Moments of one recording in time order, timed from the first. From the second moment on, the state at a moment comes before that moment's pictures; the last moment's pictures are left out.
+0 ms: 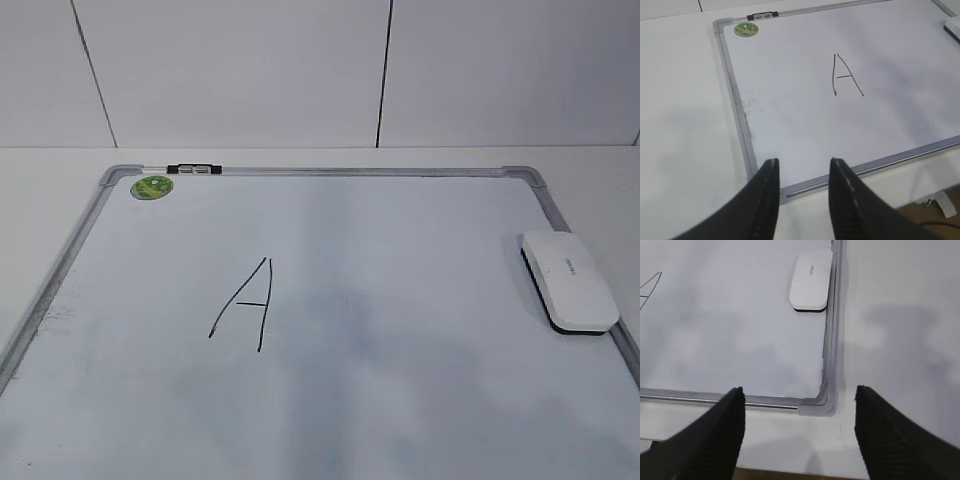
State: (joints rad) left arm -0.08 0.14 -0.70 -0.27 1.24 0.16; right arm 0.21 0.09 -0.64 -0.05 1.28 0.11
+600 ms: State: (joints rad) left arm -0.08 0.10 -0.54 -0.21 1.20 0.16; right arm 0.21 0.01 -0.54 -0.12 1.25 0.11
